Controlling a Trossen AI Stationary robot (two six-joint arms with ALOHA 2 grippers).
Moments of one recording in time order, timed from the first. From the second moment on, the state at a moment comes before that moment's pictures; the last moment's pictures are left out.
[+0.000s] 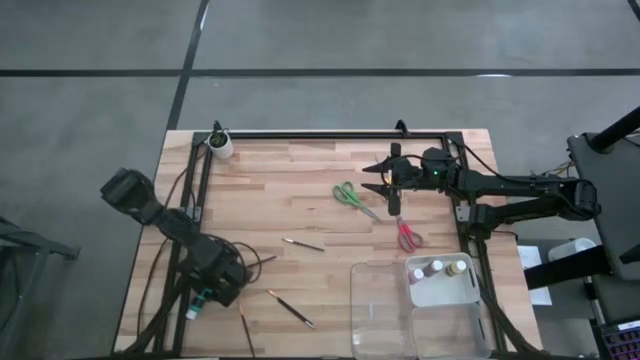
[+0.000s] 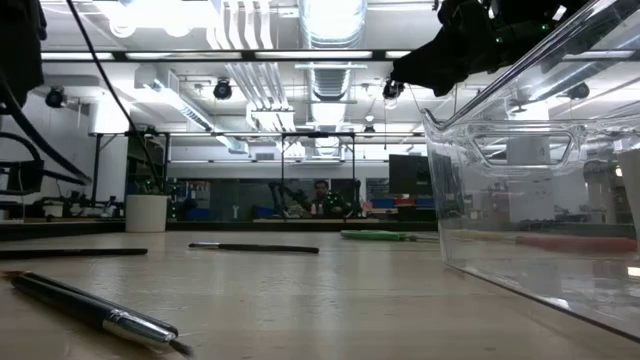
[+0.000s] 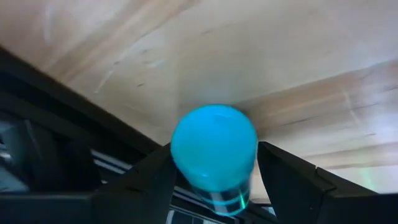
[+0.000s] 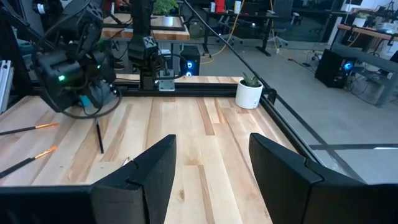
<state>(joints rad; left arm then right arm) -0.62 1.54 0.58 -0.70 0.68 -1.60 -0.31 1.05 0.55 0.35 -0.19 -0.07</state>
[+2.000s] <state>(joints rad) -0.62 1.52 0.58 -0.64 0.68 -1.61 -0.31 1.05 0.55 0.35 -0.19 -0.07</state>
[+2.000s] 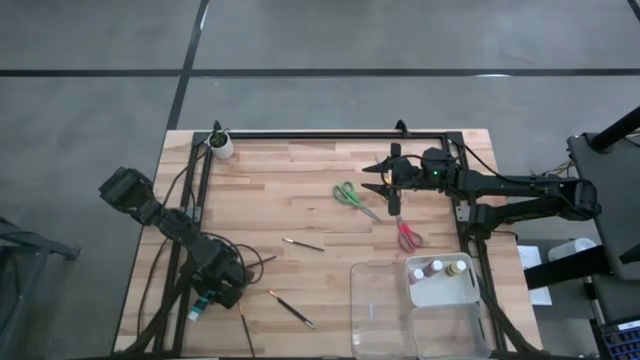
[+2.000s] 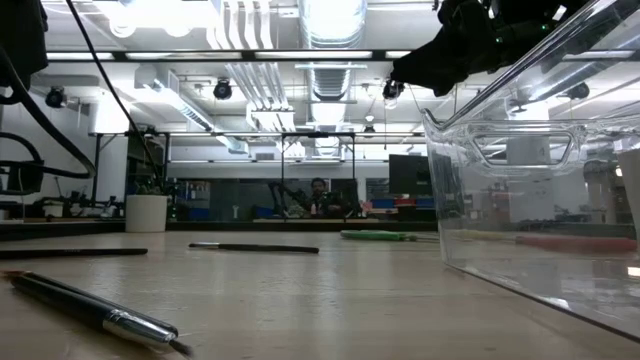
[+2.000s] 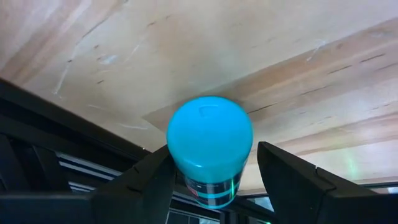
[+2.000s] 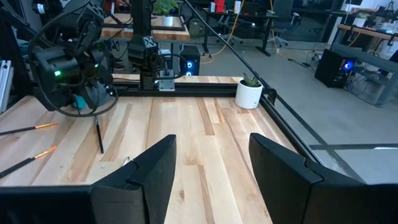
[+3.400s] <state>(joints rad) -0.61 1.52 0.59 -0.63 0.63 -1.63 -0.31 1.05 0.55 0.35 -0.19 -0.07</state>
